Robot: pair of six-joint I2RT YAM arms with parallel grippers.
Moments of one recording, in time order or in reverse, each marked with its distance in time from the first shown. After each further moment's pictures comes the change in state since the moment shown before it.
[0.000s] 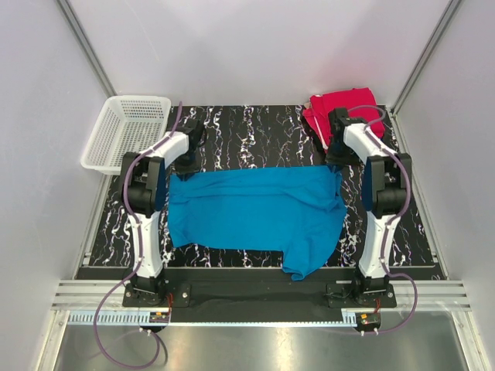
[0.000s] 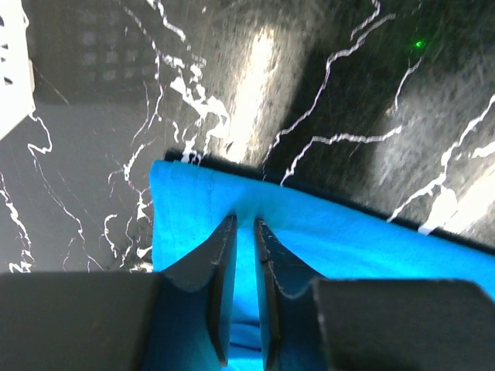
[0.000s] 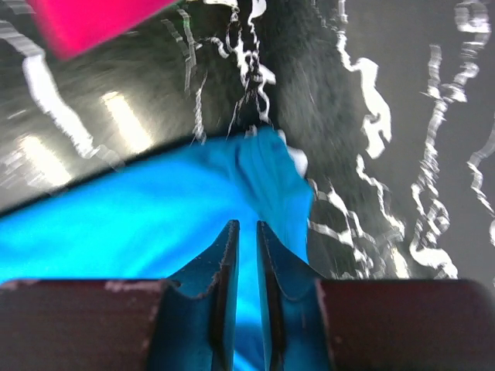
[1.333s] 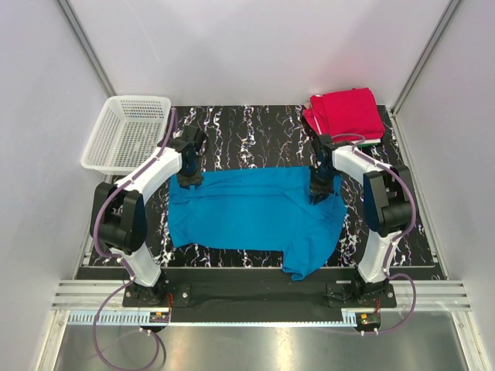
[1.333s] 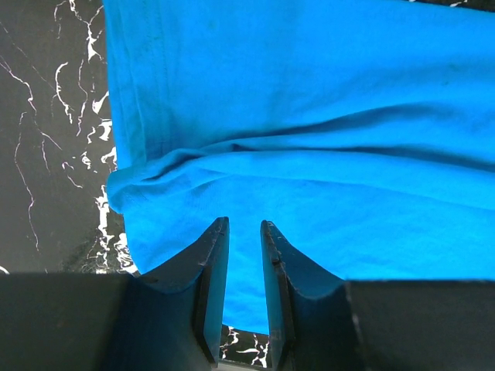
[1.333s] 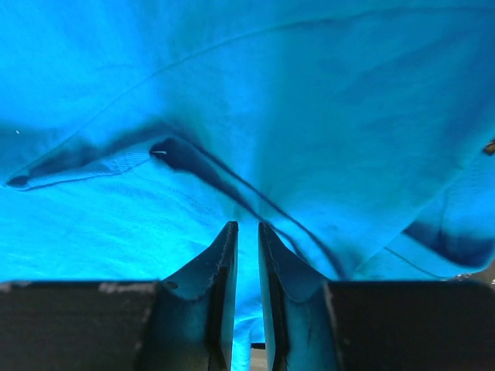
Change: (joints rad) left arm -0.114 -0.450 -0.329 0.013 0.153 -0.072; right arm 0.147 -0.244 -0.397 0.028 -0.290 0.007
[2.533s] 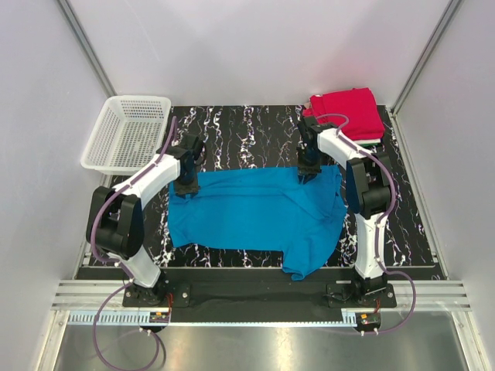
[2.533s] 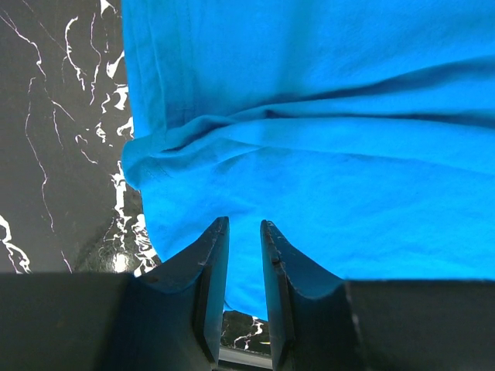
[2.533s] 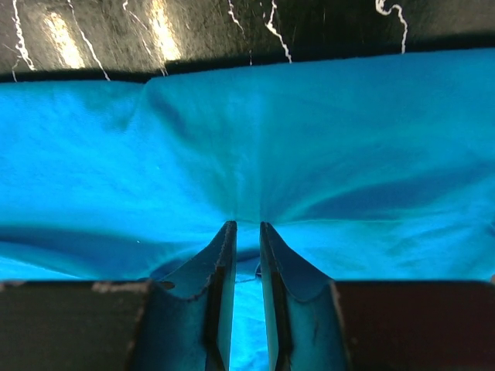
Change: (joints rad) left arm -0.005 -0.047 -0.103 0.002 -0.021 0.023; right arm 0.044 0.261 0.394 -0.060 0.055 -0.031
